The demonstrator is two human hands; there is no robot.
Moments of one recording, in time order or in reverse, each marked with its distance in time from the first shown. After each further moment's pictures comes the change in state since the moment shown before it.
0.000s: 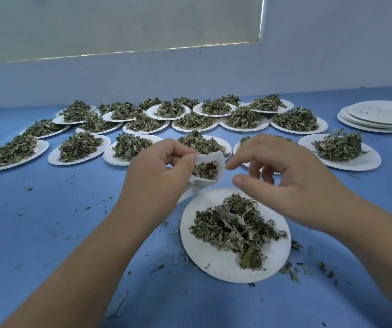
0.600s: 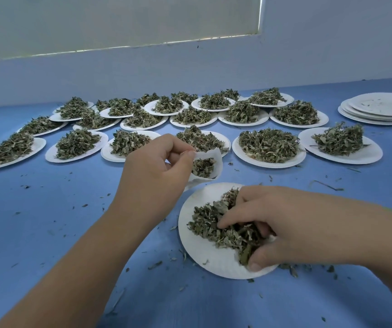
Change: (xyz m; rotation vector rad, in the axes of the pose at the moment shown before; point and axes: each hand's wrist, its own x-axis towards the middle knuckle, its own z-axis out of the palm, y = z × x) left_hand -0.003 -0.003 0.003 0.078 0.021 0.069; right_hand -0.016 -0.001 0.004 -0.270 -0.710 0.119
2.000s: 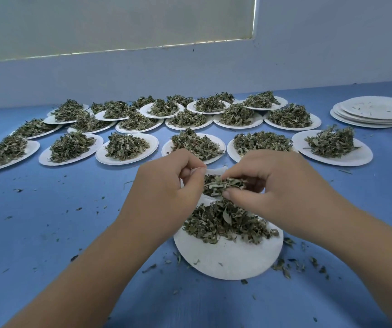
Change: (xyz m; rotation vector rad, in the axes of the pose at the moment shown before) left_hand -0.010 0.000 0.012 0.083 -0.095 0.117; right_hand 0.006 -0.009 -0.007 0.152 0.628 0.101
